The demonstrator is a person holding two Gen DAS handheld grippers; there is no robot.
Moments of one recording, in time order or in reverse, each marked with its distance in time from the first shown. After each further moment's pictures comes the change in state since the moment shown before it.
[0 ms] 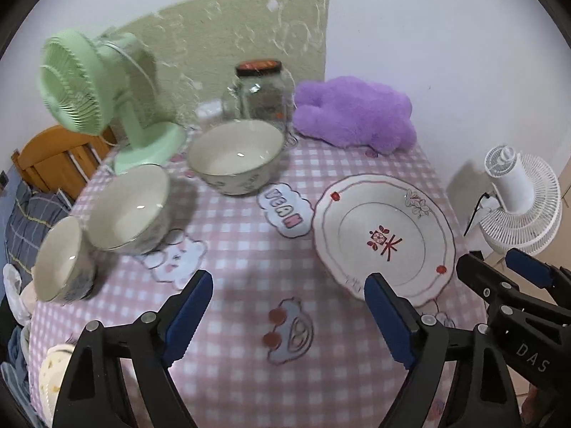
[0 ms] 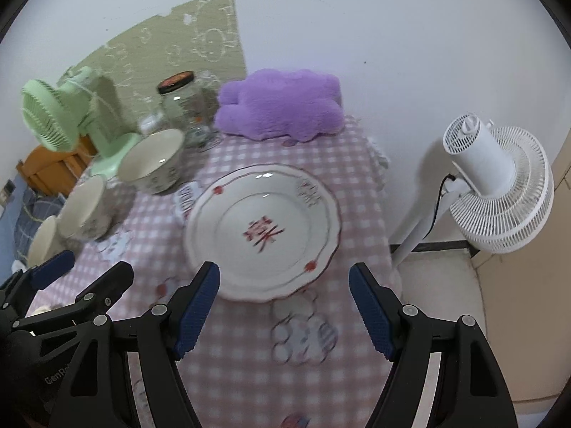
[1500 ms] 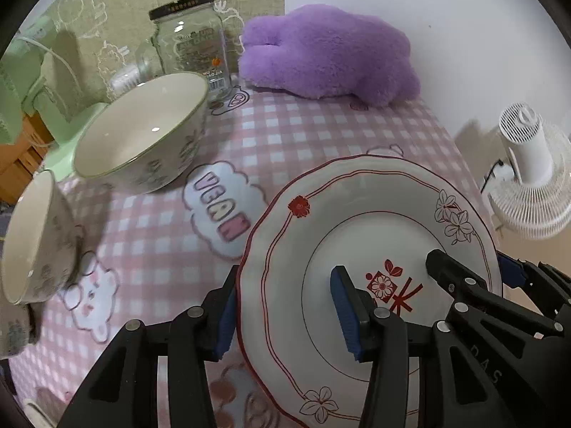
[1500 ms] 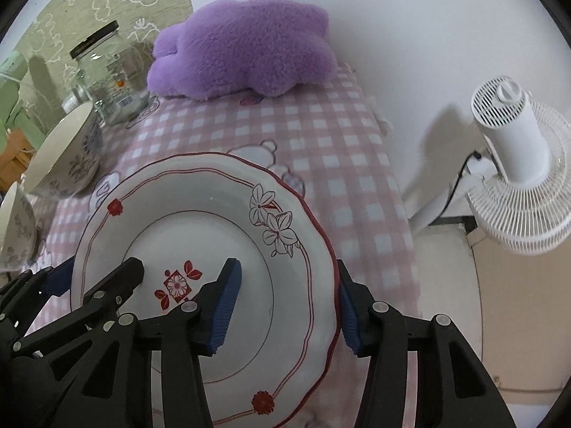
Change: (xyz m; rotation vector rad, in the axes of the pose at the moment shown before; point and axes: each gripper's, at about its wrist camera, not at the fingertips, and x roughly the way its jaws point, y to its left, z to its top) left arm 0.099 -0.029 0.015 0.101 0.139 -0.058; right arm 0.113 -0.010 0.016 0.052 0.171 -0.067
